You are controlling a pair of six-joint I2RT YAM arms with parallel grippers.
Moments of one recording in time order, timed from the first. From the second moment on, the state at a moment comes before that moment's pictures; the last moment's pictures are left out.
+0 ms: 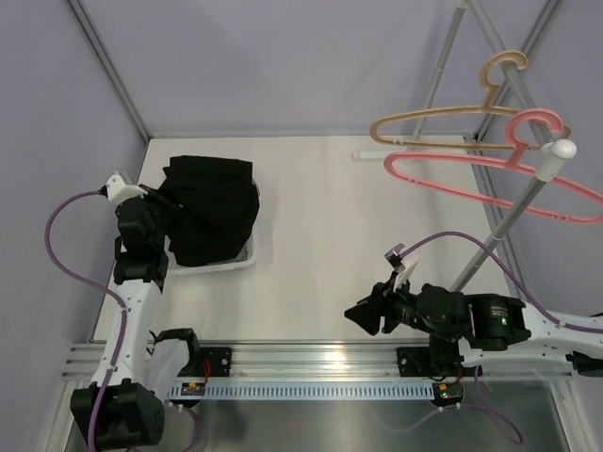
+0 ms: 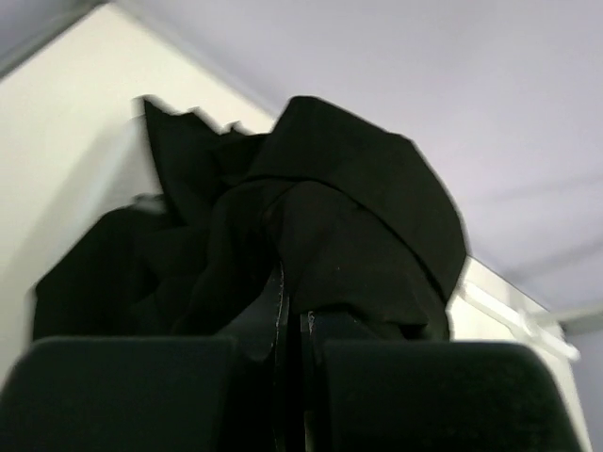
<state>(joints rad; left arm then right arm) 0.10 0.86 0.67 0.06 -0.04 -0.62 1.47 0.55 0.76 -0.63 0.41 0.79</state>
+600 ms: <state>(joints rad) 0.05 1.30 0.84 -0.34 -0.13 -0.60 1.47 0.58 0.78 -0.62 0.41 0.77</state>
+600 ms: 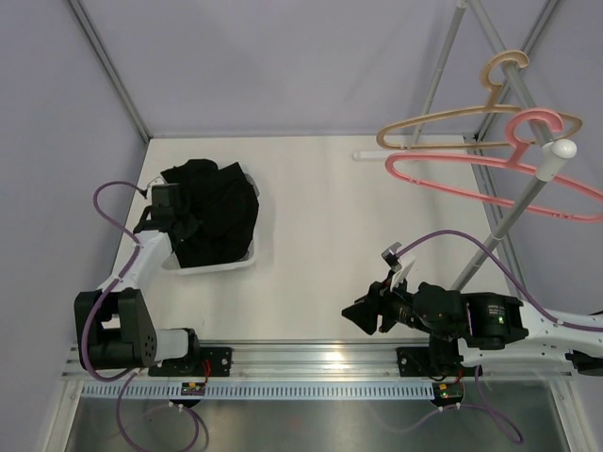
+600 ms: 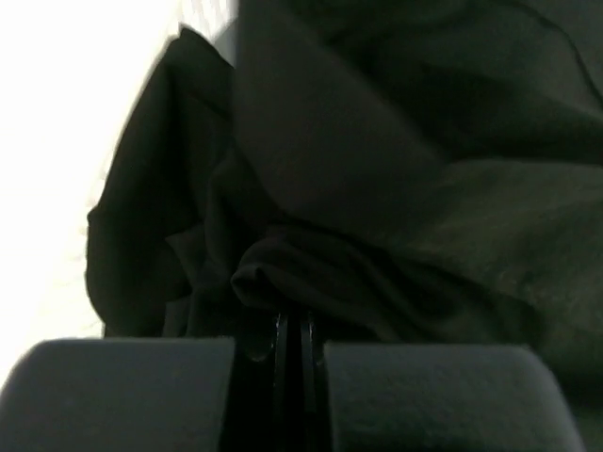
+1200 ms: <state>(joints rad) 0.04 1.08 0.88 -0.50 -0.22 -0.64 1.47 0.57 0.79 -0.64 0.41 0.77</state>
